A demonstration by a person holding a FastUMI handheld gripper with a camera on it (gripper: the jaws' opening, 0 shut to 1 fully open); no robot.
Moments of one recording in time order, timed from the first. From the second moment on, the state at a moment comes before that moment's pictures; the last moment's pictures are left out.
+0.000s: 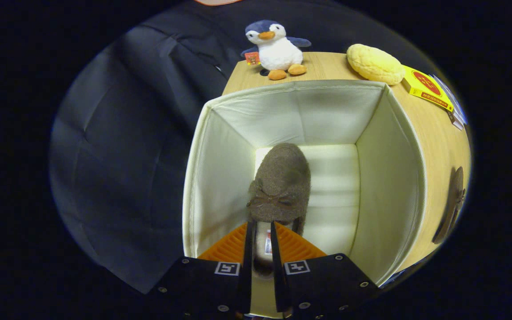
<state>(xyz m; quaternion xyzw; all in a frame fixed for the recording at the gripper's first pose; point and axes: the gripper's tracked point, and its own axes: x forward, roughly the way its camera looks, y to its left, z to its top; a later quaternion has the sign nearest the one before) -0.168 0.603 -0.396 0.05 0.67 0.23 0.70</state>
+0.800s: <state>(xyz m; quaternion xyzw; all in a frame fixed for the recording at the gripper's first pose) -0.113 0.475 -0.303 0.13 0.57 0.29 0.76</state>
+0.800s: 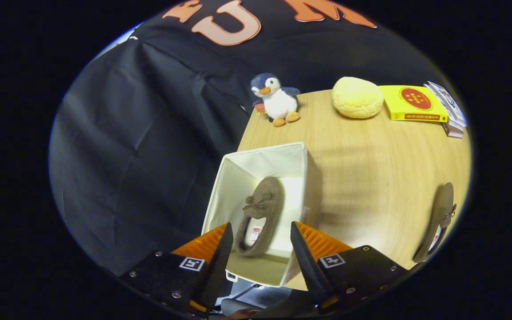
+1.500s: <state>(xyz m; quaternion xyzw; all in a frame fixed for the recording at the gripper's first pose) -0.077 0.251 -0.330 0.12 0.54 0.18 0.82</state>
